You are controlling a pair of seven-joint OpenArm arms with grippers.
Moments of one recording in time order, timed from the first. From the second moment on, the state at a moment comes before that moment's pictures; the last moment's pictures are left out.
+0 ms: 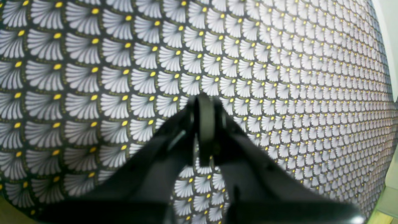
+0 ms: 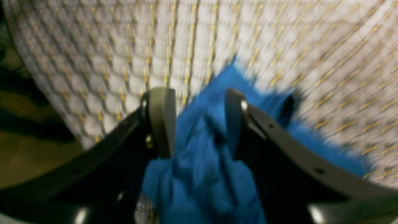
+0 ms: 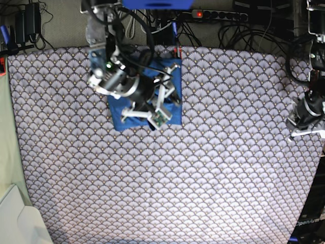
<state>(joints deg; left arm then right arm) 4.0 -38.5 -5.9 93.4 -72.1 38.2 36.6 -8.0 -8.4 -8.9 110.3 3.1 39.7 -51.8</state>
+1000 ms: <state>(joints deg) 4.0 -37.8 -5.9 93.5 -72.1 38.1 36.4 -8.0 -5.0 9.0 105.8 2.5 39.7 -53.9</state>
